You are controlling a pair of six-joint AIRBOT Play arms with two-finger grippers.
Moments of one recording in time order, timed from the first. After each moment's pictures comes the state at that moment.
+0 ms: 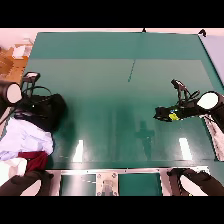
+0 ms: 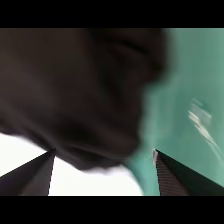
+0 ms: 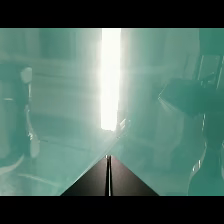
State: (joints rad) left arm -0.12 -0.99 0.92 1.74 -1.28 -1.71; right arm 0.04 -0.97 0.77 -1.19 1.15 1.57
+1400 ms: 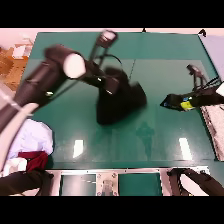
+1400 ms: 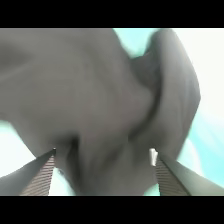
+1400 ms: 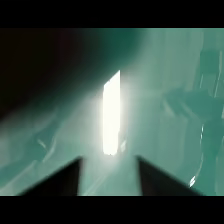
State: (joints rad) left arm -0.67 -1.41 1.54 1.42 -1.06 -1.60; right arm -0.09 -0.97 0.98 -1.19 1.26 1.57
